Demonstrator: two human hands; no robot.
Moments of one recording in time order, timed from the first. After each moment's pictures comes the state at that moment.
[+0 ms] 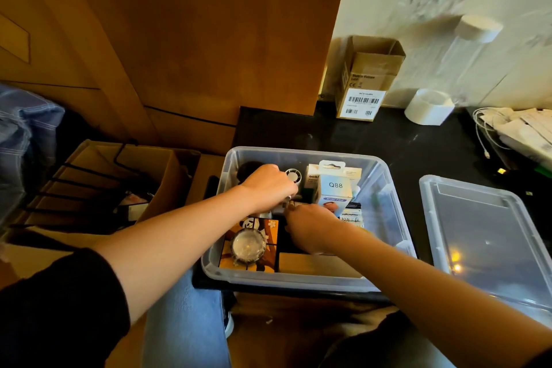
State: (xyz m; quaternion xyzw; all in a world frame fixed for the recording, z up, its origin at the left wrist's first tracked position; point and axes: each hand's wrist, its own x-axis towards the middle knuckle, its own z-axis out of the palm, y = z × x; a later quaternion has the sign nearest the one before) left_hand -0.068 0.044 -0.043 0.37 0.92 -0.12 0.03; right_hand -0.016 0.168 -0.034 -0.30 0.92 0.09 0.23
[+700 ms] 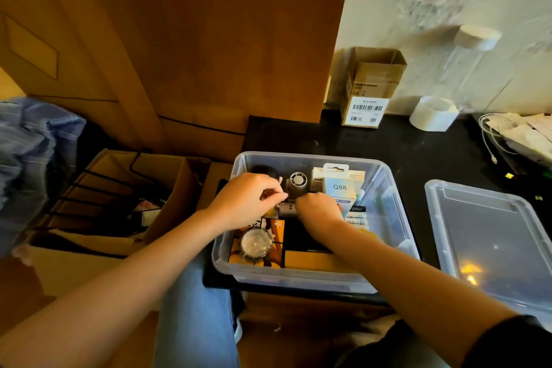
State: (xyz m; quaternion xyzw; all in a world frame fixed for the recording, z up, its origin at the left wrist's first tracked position) left_hand -0.013 0.001 -0.013 0.20 0.93 0.31 0.02; right_hand -0.030 0.165 -0.043 -0.18 0.97 0.06 0.15
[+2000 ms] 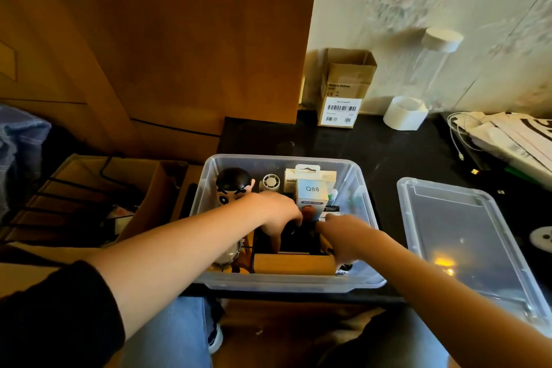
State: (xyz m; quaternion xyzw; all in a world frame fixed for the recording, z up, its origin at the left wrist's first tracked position) left_hand -0.051 0.099 -0.020 0.37 0.88 -0.07 0.31; right_hand -0.007 0.259 -0.031 -0.25 0.92 0.12 0.29
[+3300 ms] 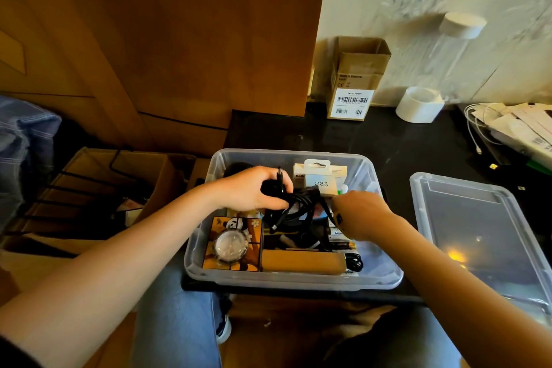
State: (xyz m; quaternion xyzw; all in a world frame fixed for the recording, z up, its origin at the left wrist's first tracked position) left_hand -0.051 0.030 -0.008 0.23 0.83 0.43 0.26; right_hand -0.021 0.257 -0.017 -0.17 0.96 0.11 0.17
